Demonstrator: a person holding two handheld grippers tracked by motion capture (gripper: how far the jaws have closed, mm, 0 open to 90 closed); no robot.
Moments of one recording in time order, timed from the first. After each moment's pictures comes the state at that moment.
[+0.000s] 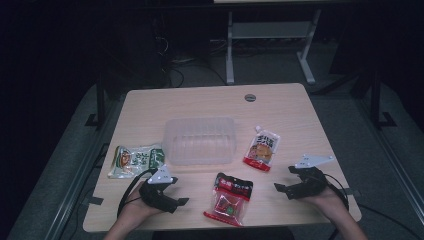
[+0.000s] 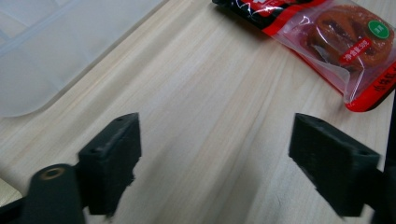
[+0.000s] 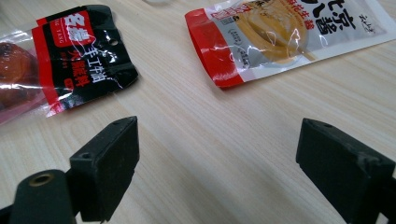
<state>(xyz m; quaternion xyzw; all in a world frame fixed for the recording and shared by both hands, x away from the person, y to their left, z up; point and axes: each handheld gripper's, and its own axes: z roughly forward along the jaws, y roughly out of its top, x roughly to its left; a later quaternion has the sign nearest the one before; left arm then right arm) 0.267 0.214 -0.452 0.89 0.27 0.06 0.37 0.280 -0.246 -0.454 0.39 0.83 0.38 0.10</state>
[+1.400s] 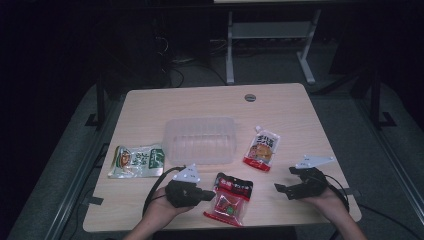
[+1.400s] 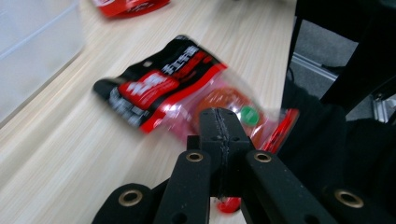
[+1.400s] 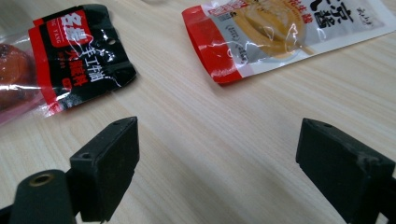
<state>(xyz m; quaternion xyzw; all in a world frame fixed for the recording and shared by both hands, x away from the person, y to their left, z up) 0.257 0.134 -0.421 0.88 0.21 -0.03 0.42 0.278 -0.245 -0.456 0.40 0.83 0.38 0.10</state>
